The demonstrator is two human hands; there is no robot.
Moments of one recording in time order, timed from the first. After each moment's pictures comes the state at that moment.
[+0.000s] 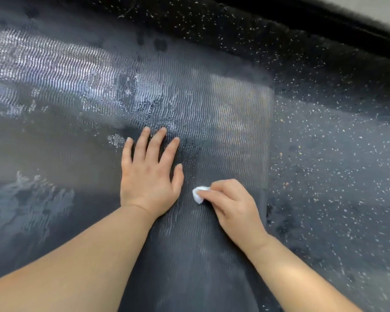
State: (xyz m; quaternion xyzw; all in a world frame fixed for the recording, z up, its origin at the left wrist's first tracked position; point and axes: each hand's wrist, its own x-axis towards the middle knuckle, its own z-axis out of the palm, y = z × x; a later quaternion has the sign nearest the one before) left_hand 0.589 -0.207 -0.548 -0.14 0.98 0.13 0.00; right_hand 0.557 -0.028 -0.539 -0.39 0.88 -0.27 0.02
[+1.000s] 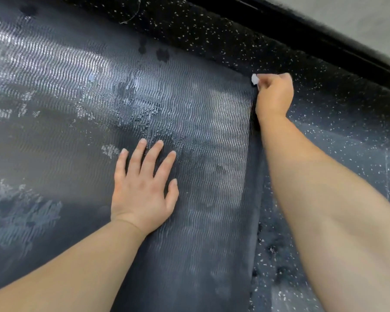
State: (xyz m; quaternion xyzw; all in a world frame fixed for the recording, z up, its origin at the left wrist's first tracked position) left_hand 0.588 -0.208 -0.549 -0.14 0.98 0.12 0.01; right_hand 0.310 -0.073 -0.538 -0.05 0.97 -0.24 -0.05
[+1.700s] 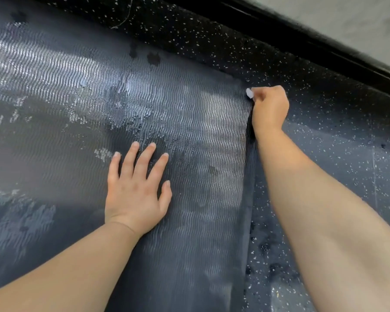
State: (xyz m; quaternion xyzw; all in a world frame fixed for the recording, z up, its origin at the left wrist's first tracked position) left_hand 0.587 -0.208 -0.548 -0.14 0.98 0.13 0.01; right_hand 0.328 -0.055 -0.535 -0.03 0.97 -0.23 -0.04
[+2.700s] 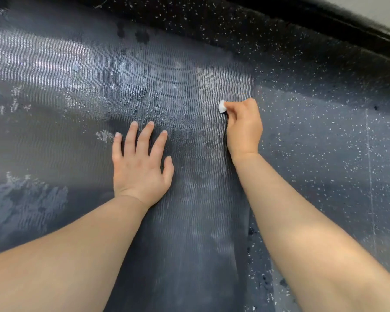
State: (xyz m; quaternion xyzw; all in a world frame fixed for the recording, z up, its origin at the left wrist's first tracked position) left_hand 0.588 -0.207 -0.551 -0.14 0.98 0.13 0.00; right_hand 0.442 -0.055 -0.541 -0.08 0.97 -0.23 -0.06
